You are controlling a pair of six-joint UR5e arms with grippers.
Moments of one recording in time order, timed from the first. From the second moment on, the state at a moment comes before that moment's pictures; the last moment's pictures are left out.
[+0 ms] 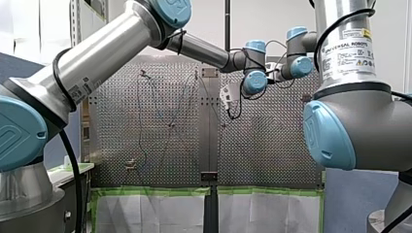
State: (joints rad) left arm -0.88 -2.34 -0.92 -3.03 -2.42 -1.86; right arm 1.77 -1.32 1.56 -0.27 1.18 1.74
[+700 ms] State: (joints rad) left arm -0.82 -2.30 -0.91 -2.97 -2.42 -1.83; right arm 1.77 -1.36 1.55 -0.26 1.15 1.75
